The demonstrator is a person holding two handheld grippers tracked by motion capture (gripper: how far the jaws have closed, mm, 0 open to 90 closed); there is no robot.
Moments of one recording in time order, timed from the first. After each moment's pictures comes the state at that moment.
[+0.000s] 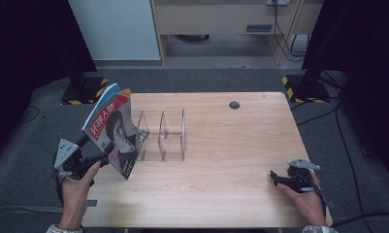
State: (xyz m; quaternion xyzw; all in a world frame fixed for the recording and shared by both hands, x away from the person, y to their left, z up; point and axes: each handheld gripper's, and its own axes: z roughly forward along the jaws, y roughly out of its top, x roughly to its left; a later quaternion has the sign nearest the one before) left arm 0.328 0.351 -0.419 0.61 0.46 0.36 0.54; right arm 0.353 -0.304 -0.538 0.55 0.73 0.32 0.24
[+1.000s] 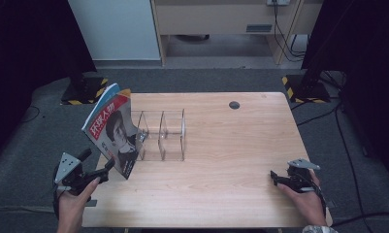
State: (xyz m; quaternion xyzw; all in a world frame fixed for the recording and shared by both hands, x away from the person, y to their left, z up) left arm 0.299 0.353 -0.442 0.64 0.46 0.33 0.51; right arm 0.353 -0.305 -0.537 0.55 0.73 0.32 0.23
